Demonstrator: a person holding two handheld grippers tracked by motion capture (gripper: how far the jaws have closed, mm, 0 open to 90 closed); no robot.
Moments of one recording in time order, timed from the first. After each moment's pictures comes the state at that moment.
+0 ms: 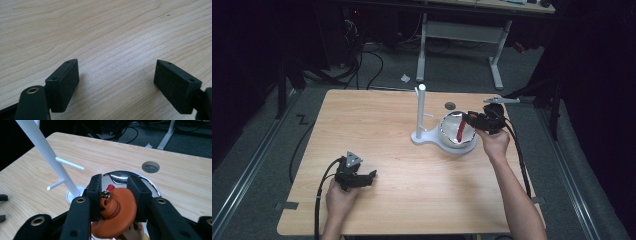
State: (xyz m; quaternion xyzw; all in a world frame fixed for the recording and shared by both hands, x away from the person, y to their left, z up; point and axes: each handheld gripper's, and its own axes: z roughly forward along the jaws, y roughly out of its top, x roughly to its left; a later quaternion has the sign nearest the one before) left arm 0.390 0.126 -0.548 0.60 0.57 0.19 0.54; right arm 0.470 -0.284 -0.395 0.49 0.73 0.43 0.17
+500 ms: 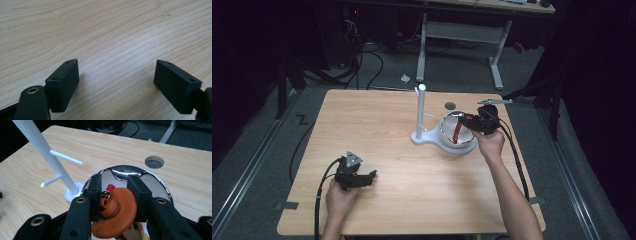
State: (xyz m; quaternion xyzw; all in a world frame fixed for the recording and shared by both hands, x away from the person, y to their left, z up) left arm 0.390 0.126 -0.548 0.60 0.57 0.19 0.54; right arm 0.478 -0.276 -0.409 0.50 0.74 0.42 0.16
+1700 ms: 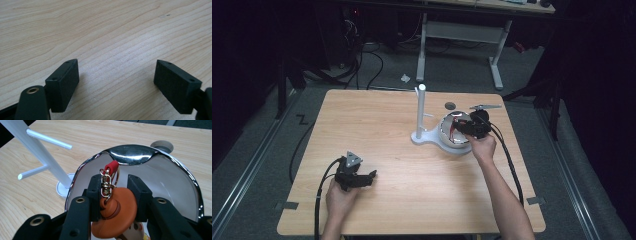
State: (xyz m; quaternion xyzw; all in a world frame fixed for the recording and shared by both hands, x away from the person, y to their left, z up) left arm 0.390 0.126 -0.548 0.60 0.57 0.18 0.54; right arm 0.492 -0.265 -0.445 0.51 0.74 0.41 0.14
